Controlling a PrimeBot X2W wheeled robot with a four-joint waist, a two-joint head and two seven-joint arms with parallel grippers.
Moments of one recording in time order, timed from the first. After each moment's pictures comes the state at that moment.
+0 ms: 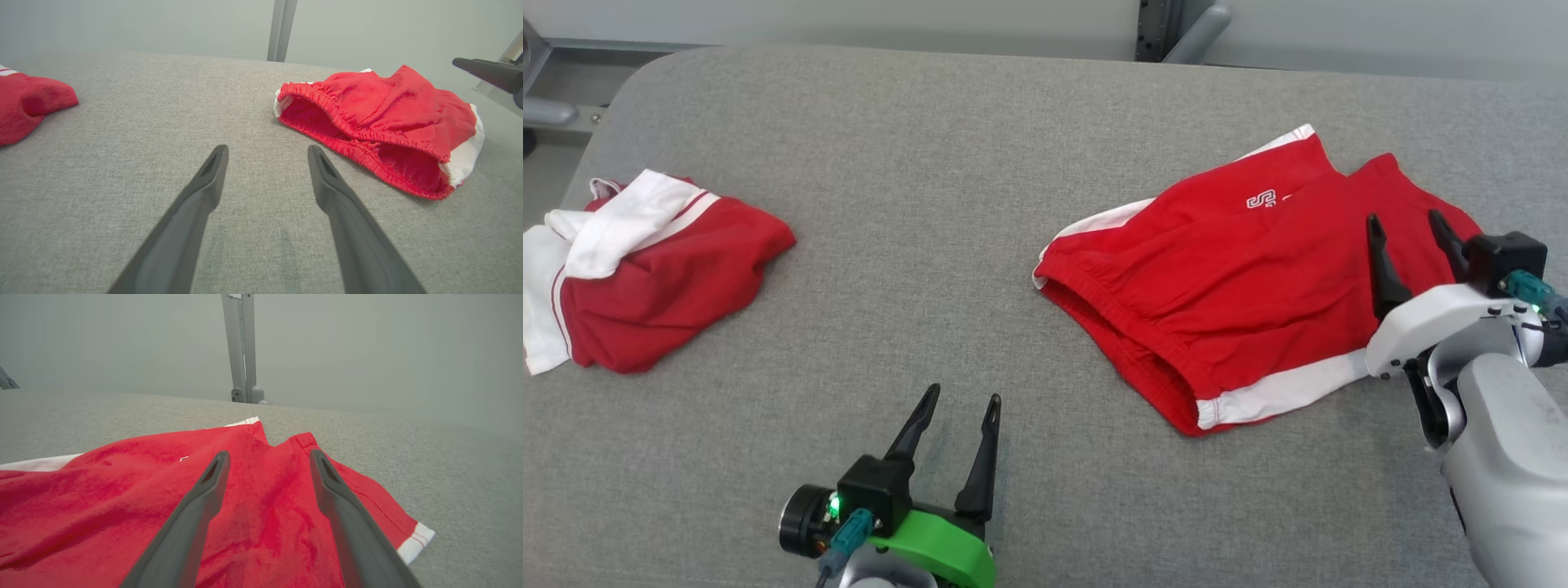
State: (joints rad) left arm -0.12 0.05 -0.42 0.29 -0.28 -0.02 -0.26; right arm -0.59 -0.24 0.06 0.78 0.22 0.13 -0.26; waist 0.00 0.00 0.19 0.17
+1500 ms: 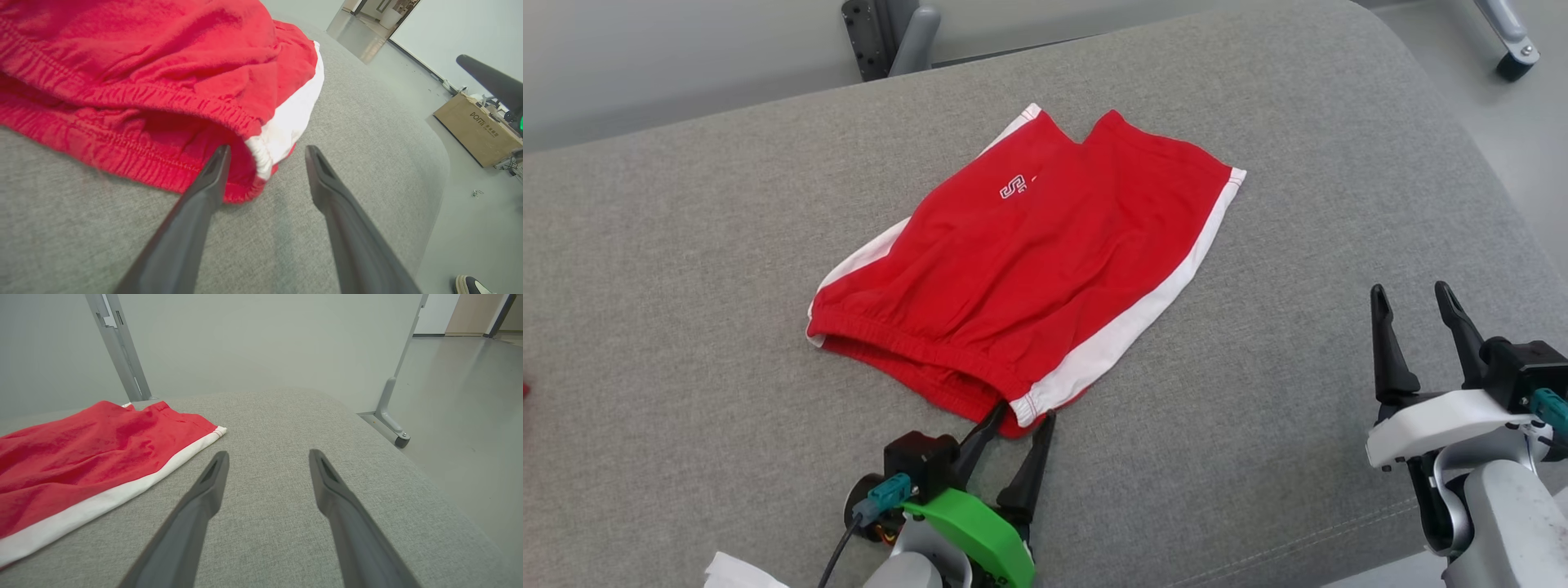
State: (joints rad) left arm -0.25 0.05 -0.60 0.52 -0.55 -0.13 -0.26; right arm -0.22 -0.18 -0.03 0.33 0.21 0.13 -0.26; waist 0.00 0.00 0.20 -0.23
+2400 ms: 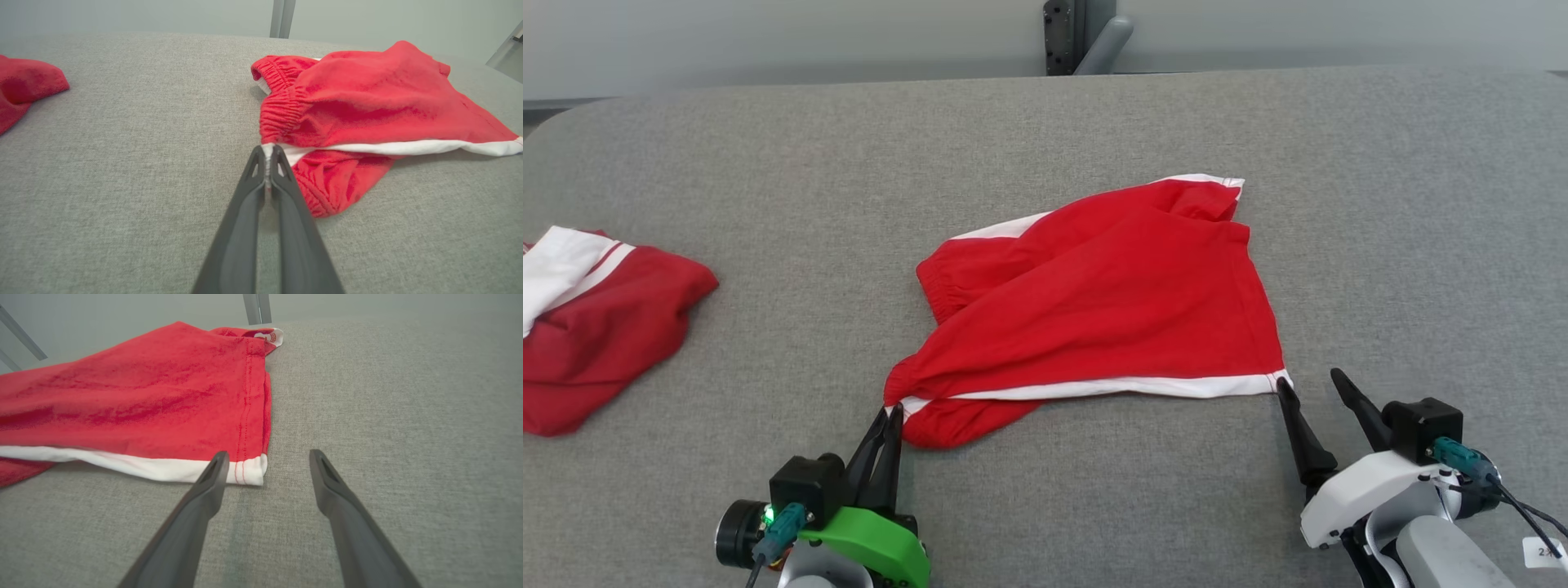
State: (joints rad) left arm -0.12 0.06 -0.21 0.42 -0.22 -0.12 -0.26; right arm -0.18 -0.21 0.22 0.47 0.36 0.13 -0.26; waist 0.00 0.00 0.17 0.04
